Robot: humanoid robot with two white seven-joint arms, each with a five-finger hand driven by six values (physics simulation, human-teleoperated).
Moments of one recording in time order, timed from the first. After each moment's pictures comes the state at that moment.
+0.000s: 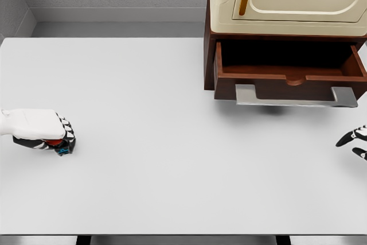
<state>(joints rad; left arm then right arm) -0.68 1.17 -0.92 -1.62 -0.30 -0.61 -0.61 0.42 -0.73 -0.48 -1.76 0.17 -0.61 0.61</state>
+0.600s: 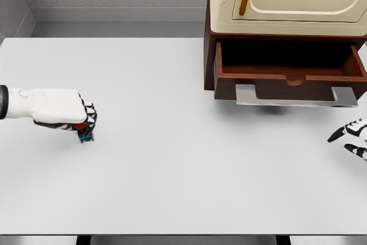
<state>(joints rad) -0.81 1.10 -0.92 -1.71 -0.29 -0.61 -0.61 0.37 -0.75 -0.42 -1.76 0.16 -0.61 0.61</state>
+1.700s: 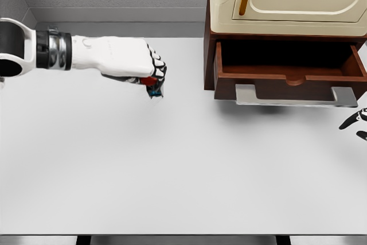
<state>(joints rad) -1.03 0.73 -0.91 -1.60 -0.30 -0.61 -0.61 0.36 -0.82 -0.46 -1.76 0.08 -0.61 0.61</state>
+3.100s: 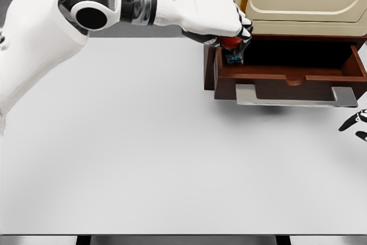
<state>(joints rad) -1.24 0.32 -0.92 -1.34 -0.33 -0.61 -0.61 0.36 -0.82 -0.45 -1.76 0.07 -0.61 0.61</state>
